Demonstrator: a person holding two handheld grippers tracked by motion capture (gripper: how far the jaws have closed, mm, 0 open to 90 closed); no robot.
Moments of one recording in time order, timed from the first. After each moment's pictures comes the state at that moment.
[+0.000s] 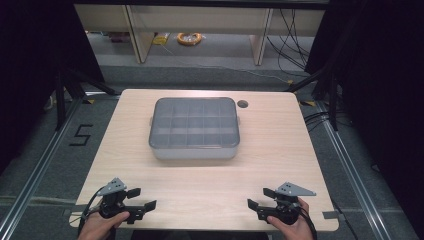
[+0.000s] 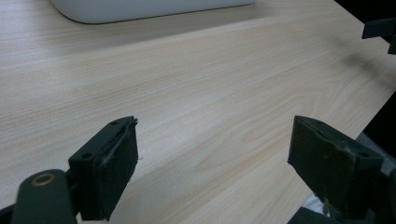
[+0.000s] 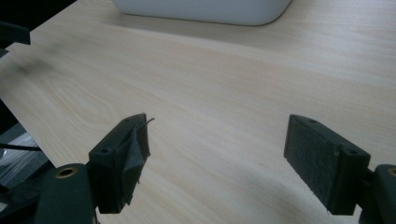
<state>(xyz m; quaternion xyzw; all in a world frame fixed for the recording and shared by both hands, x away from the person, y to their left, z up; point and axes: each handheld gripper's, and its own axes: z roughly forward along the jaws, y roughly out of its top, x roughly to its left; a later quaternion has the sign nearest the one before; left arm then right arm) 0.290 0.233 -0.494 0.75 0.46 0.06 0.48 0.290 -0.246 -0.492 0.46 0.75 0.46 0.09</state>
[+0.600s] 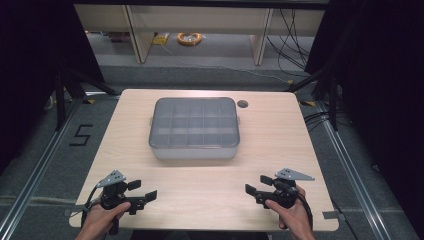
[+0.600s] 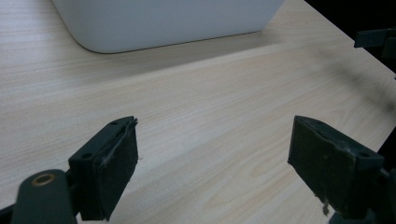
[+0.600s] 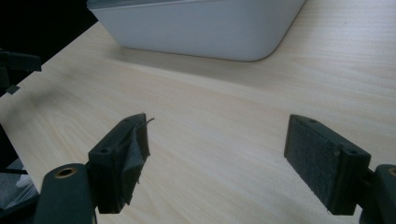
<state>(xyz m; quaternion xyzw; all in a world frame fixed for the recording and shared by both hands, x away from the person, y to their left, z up) 0.309 0.233 -0.487 0.73 0.47 0.07 0.49 0.325 -0.244 -0.483 0.46 0.73 0.49 0.08</state>
